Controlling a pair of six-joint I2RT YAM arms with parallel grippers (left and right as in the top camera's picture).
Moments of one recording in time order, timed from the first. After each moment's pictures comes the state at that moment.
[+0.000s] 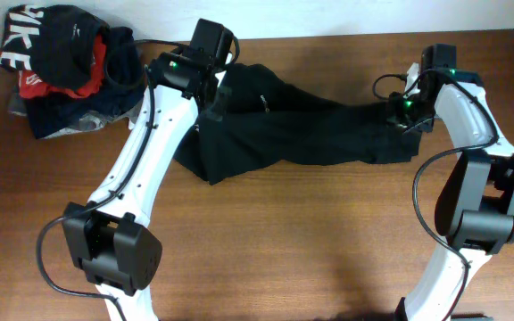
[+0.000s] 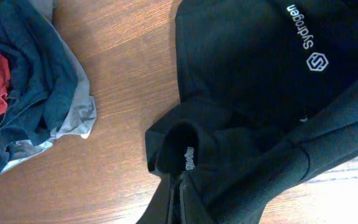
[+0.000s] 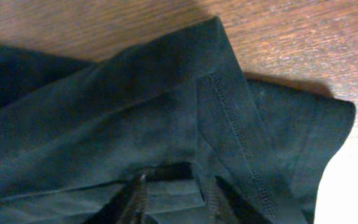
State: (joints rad) left arm -0.37 1.99 1.99 -1.15 -0.27 0.03; right arm -0.17 2.11 1.69 -0.90 -0.18 0.11
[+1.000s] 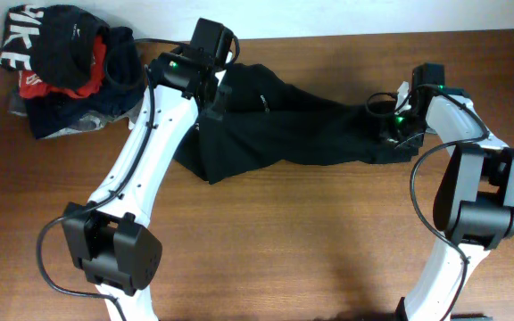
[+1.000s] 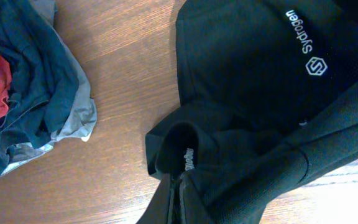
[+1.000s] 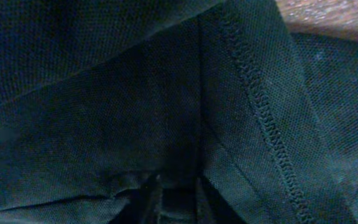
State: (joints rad) left arm -0.37 1.99 1.99 -1.14 -0.27 0.03; right arm -0.17 2.15 1.56 -0.79 -0.22 0.11
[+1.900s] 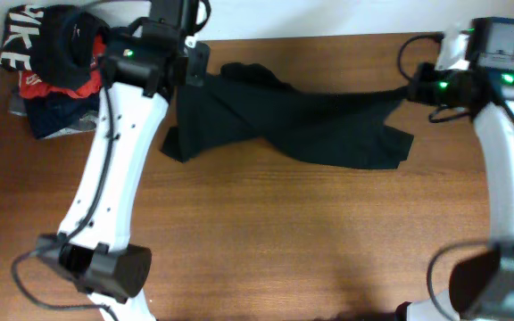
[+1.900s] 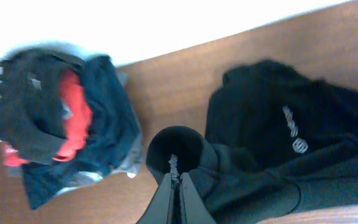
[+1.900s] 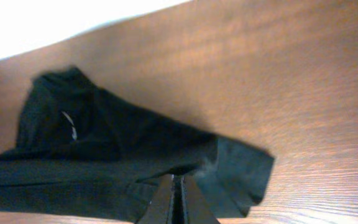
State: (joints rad) left arm -0.31 1.92 2.23 -1.15 -0.29 0.04; right arm -0.19 1.68 1.69 -0.91 -0.28 0.11
